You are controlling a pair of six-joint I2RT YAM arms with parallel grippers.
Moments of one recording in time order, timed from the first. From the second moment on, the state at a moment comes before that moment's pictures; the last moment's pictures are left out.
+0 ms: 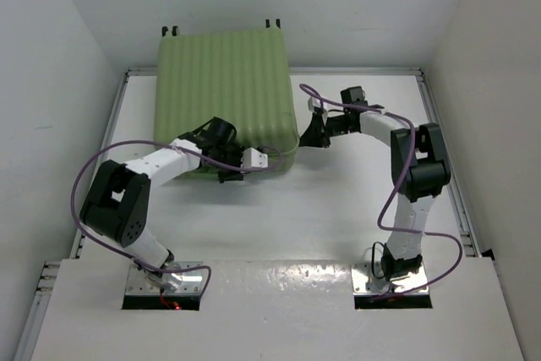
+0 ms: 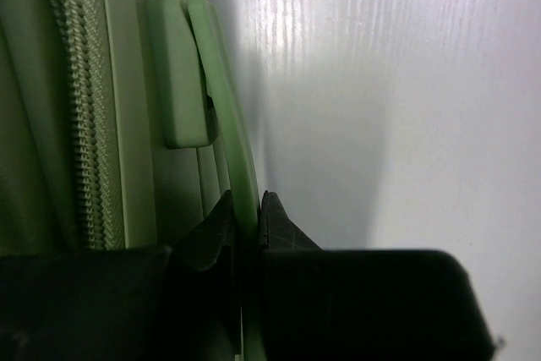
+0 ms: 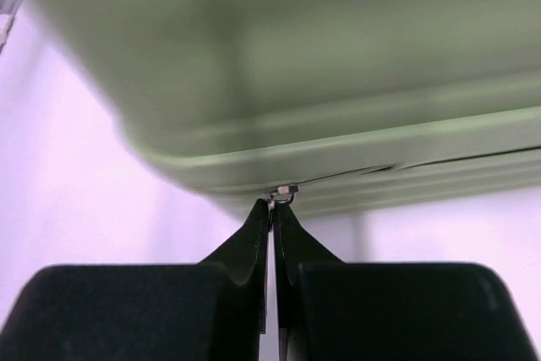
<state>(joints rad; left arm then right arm) -0.44 1.58 0.99 -0.53 0.51 1.01 0.18 2.01 1.30 -0.36 -1.24 -0.95</state>
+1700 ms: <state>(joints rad) -0.34 1.31 0.44 0.39 0.69 0.31 0.73 1.68 0.57 0.85 -0.36 -0.19</state>
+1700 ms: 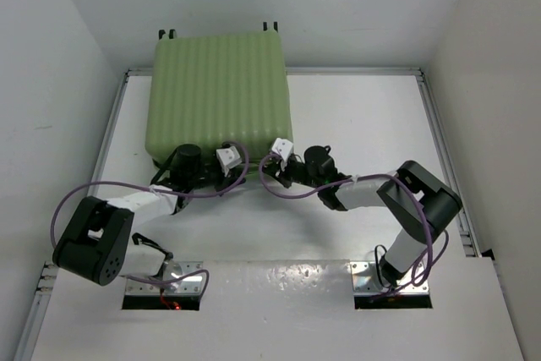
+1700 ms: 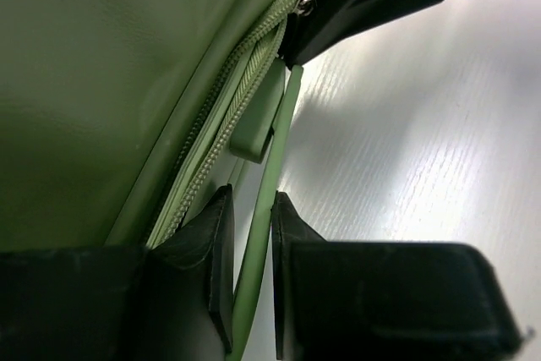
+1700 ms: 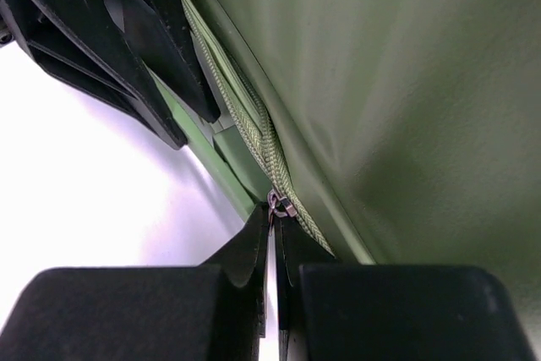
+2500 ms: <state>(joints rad) -0.38 1.16 0.50 0.06 0.58 0.40 0.73 1.39 0.70 0.66 -0.72 -0.07</state>
